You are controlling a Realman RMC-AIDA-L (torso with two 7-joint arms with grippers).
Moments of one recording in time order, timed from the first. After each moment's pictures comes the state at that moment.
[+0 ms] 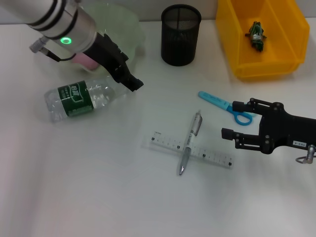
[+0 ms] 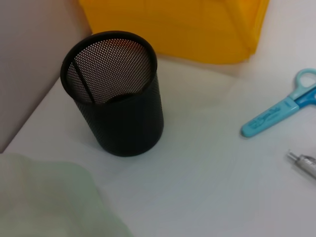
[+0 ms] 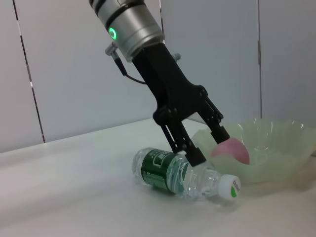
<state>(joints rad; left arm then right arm) -0.92 -2.07 1.14 0.99 2.59 1.40 -2.13 0.43 2.02 -0.80 -0.43 -1.79 -1.51 0.98</state>
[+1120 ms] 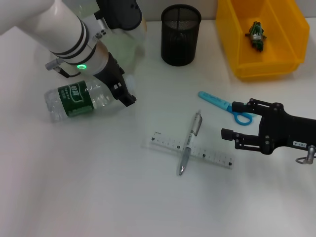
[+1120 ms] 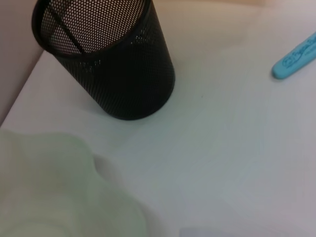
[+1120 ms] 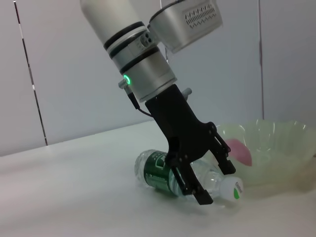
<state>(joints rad) -0.94 -2.08 1.44 0.78 2.65 1.08 -2.18 0.43 2.02 -0.80 -0.43 -1.79 -1.52 0.99</state>
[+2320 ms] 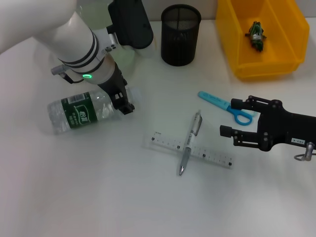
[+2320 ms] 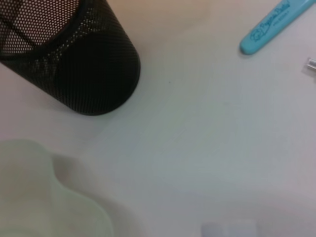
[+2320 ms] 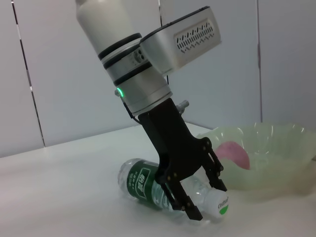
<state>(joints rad) -0.94 -2.08 1.56 0.78 2.65 1.09 -2.18 0.44 2.02 -0.80 -0.43 -1.78 -1.51 0.99</state>
